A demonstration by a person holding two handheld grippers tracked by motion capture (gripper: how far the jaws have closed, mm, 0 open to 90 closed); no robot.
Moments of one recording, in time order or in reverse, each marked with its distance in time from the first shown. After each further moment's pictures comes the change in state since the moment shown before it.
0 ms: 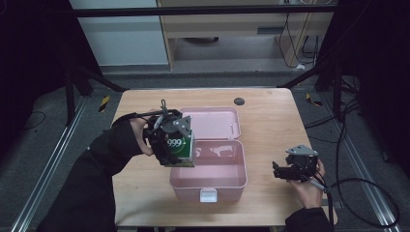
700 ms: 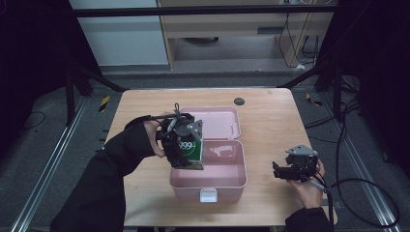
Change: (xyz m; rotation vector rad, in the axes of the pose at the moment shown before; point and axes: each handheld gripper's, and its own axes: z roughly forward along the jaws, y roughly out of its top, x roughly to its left) left arm 0.002 0.019 0.022 -0.001 -0.026 0.026; right arm 0.000 0.000 0.000 0.001 0.000 -0.004
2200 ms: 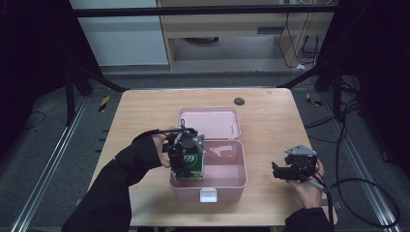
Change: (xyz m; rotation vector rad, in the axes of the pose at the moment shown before) left arm 0.001 -0.015 0.064 0.032 -0.086 -0.049; right arm 0.002 0.000 0.001 0.005 0.006 -0.004
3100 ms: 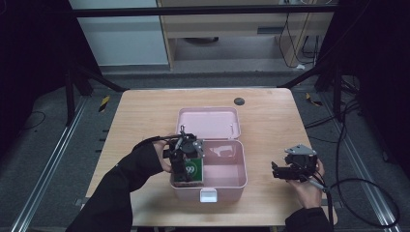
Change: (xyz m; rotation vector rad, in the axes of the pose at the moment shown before) left arm 0.003 -0.011 0.021 -0.043 -0.018 -0.046; right arm 0.000 0.001 0.000 0.001 -0.004 0.001
